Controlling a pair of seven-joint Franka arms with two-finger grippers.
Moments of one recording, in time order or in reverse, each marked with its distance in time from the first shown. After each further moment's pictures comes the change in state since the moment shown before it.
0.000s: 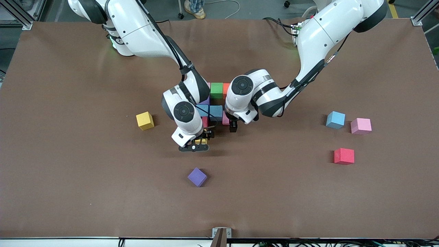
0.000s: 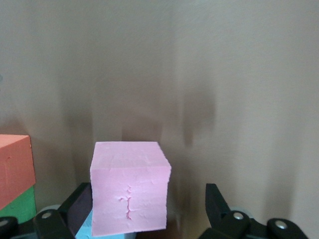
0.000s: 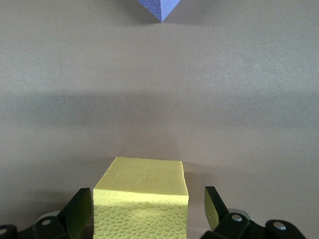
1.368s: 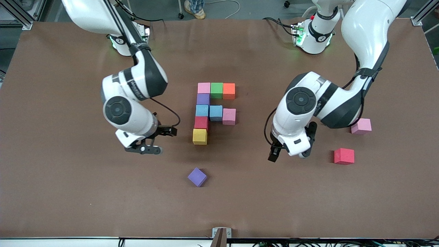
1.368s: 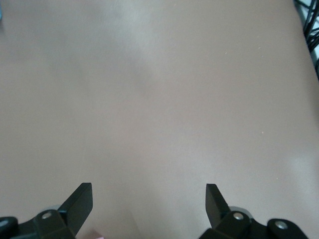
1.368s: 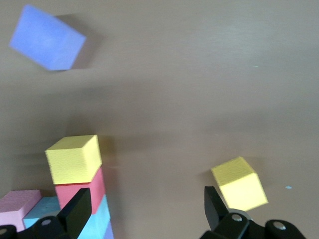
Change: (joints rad) left arm 0.202 -0.096 -0.004 0.311 0.000 -0.350 0.759; right arm -0.216 -0.293 -0.030 0.003 -0.001 -0.434 -0.056
